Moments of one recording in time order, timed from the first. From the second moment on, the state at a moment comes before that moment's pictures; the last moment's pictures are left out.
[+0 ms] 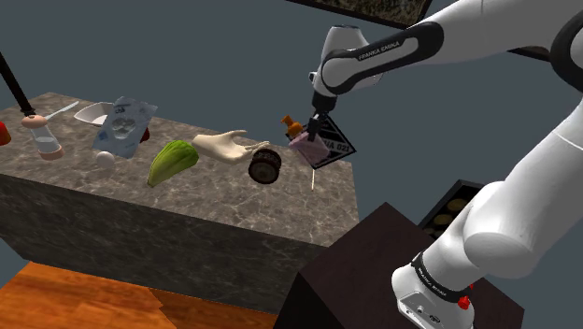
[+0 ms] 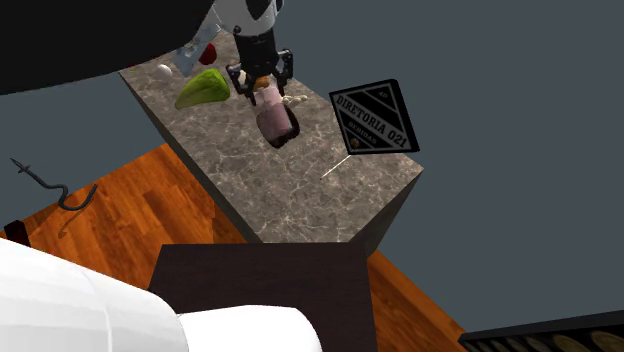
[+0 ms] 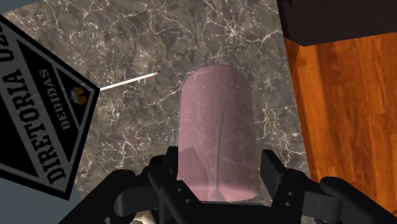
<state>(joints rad) 0.11 0.00 -0.13 -2.22 -0.05 2.23 -0.42</state>
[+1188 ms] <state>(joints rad) 0.29 0.45 0.00 -1.57 -0.04 2.02 -0.12</state>
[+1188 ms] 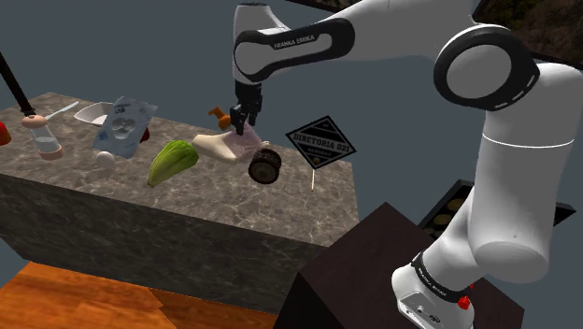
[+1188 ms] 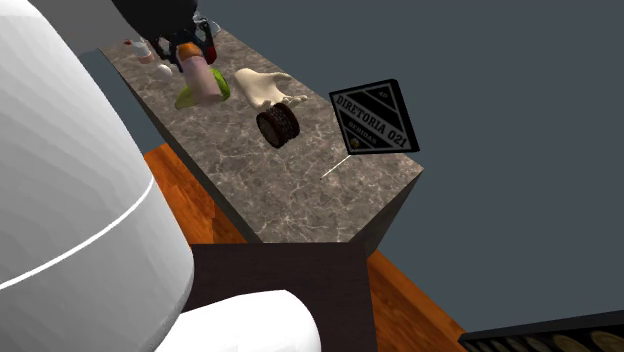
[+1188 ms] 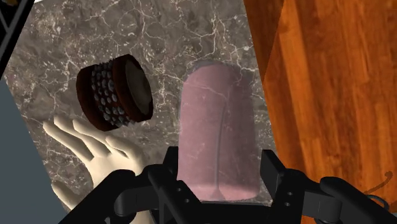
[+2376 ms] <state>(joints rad) 0.40 0.96 0.02 -0.81 -0.06 1.77 -0.01</state>
